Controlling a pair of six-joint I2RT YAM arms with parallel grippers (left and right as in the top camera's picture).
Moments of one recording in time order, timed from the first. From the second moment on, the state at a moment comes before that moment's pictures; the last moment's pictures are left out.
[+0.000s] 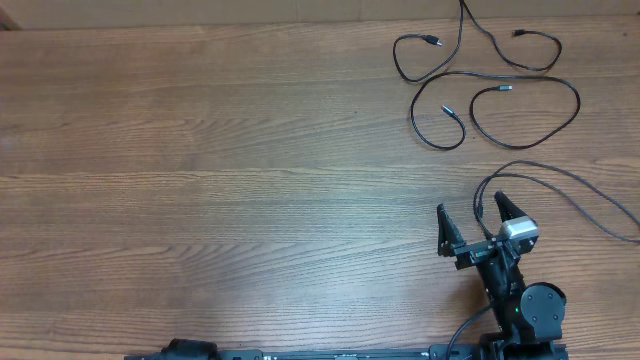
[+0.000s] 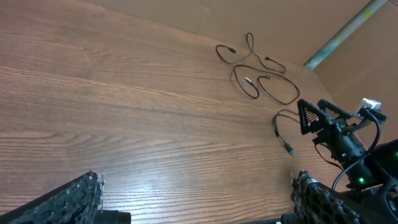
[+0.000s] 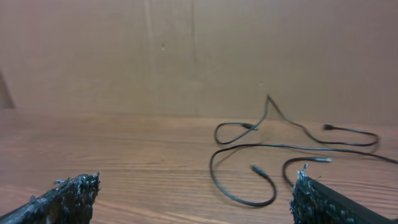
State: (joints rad) left arm -0.15 0.24 1.46 -1.63 0.20 -0.39; right arm 0.08 0.01 0.02 0.03 -0.15 0.06
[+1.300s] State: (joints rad) left arm -0.15 0.24 1.46 -1.63 0.20 -0.39; right arm 0.05 0.01 0.02 -0.04 -0.06 0.03
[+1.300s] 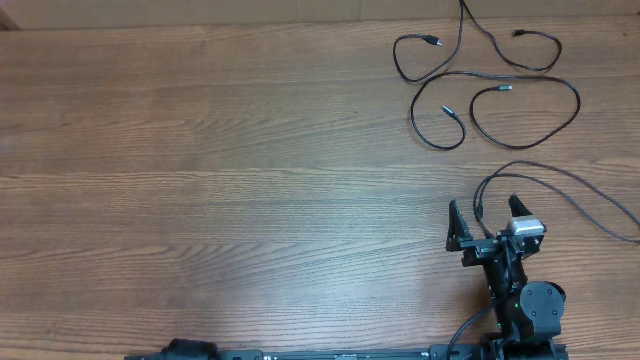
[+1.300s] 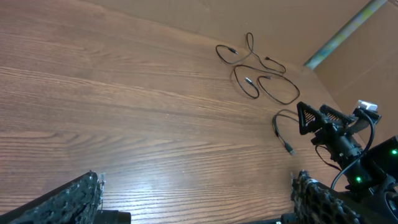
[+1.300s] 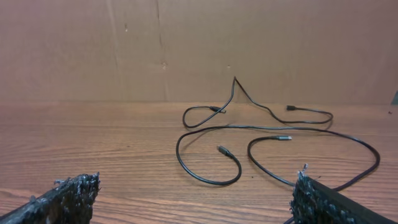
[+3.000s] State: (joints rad) left arm -0.15 0.24 1.46 -1.63 0.20 -0.39; right arm 0.05 0.01 0.02 -0.03 -0.06 -0.01
